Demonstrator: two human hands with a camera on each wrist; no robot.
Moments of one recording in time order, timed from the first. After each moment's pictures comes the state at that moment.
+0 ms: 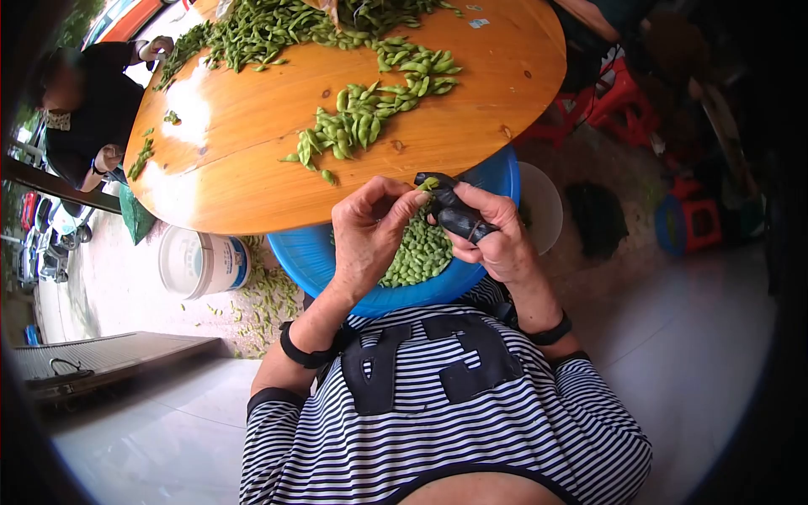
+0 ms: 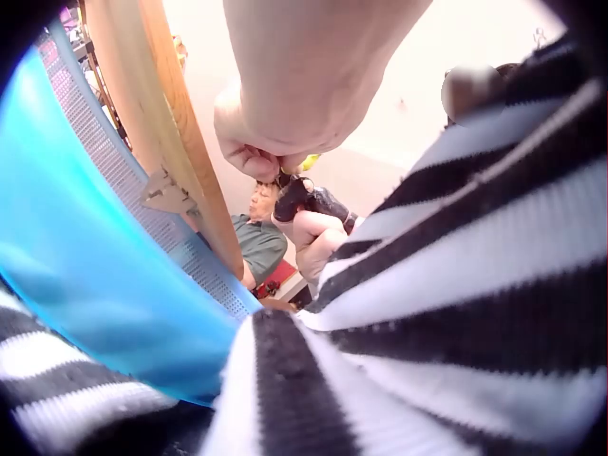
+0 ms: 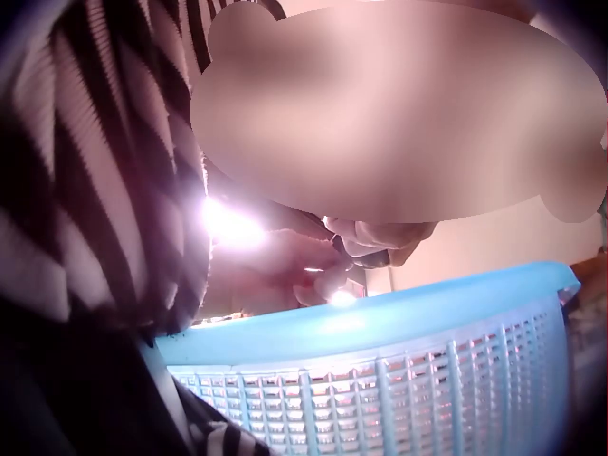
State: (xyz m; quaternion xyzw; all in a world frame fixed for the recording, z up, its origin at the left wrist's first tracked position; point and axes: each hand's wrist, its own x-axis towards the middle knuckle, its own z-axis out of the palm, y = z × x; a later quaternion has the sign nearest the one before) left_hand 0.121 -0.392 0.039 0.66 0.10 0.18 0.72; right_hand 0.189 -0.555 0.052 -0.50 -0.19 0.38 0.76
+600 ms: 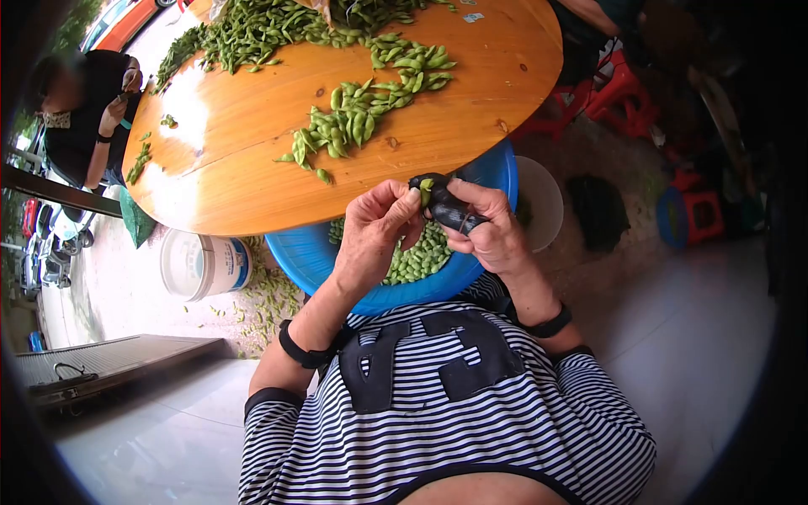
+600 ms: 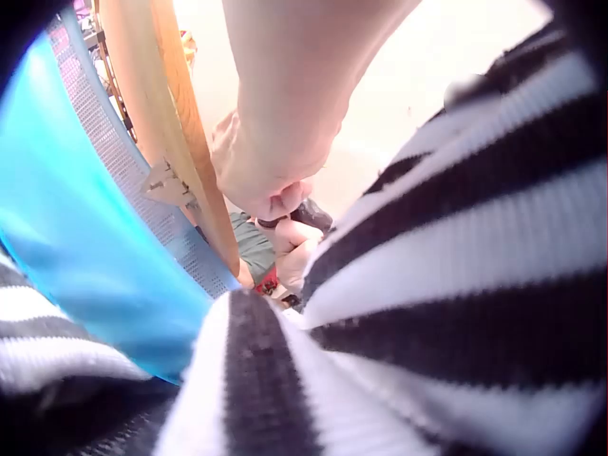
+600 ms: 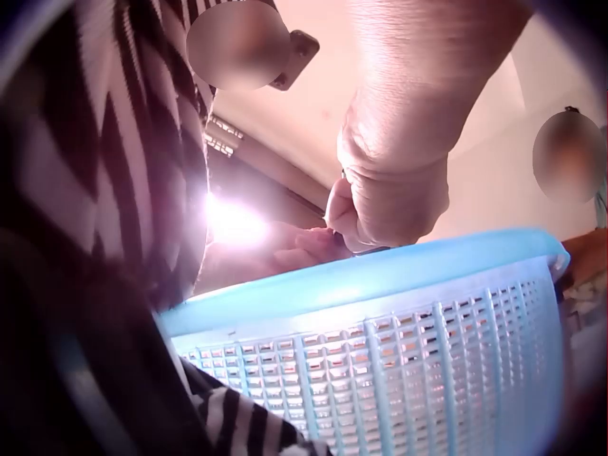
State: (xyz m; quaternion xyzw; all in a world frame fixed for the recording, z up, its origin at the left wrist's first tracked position) left_hand 0.121 -0.390 0.026 0.39 0.07 -0.02 0.92; right_hand 0.197 -0.558 0.031 -0.45 -0.22 0.39 0.77
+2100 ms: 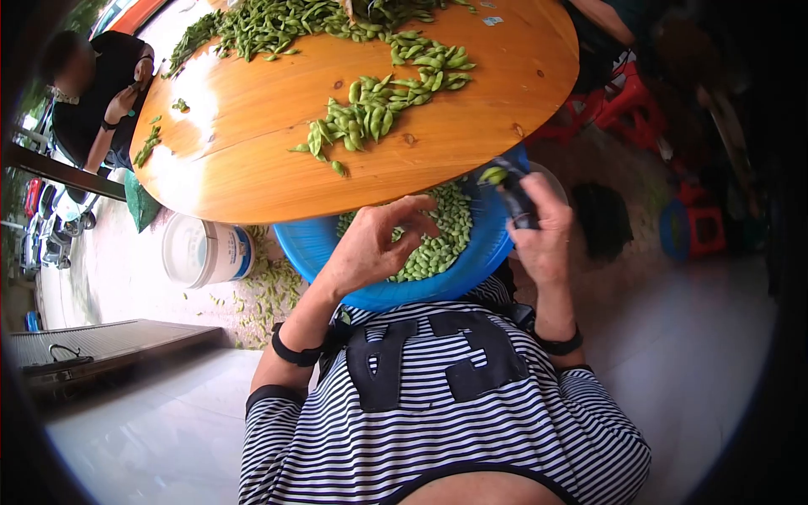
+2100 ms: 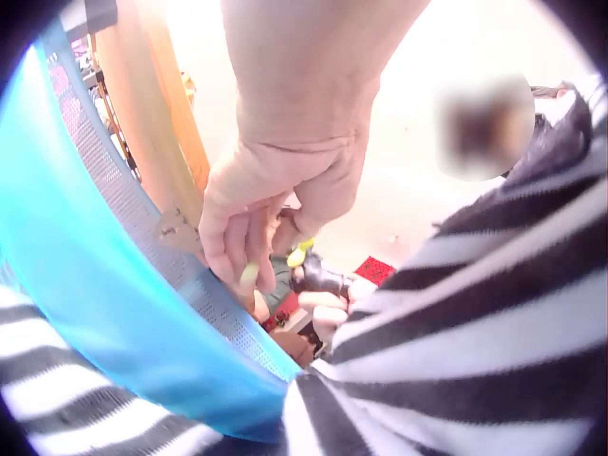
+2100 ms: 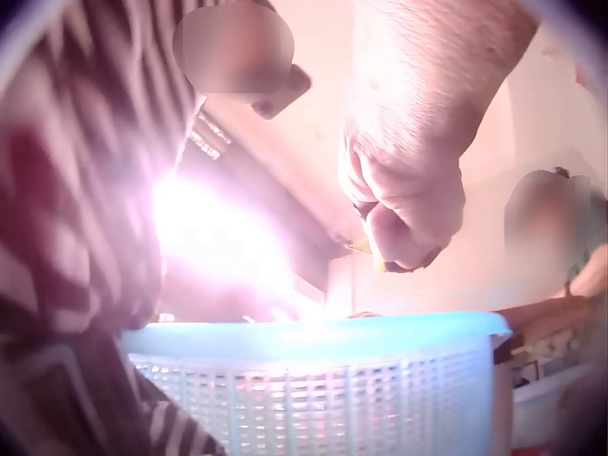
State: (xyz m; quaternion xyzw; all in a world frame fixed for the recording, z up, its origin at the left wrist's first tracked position) left_hand 0.104 -0.369 0.028 0.72 -0.04 0.03 0.69; right_hand 0.197 -0.583 0.048 -0.80 -0.27 -0.06 0.53
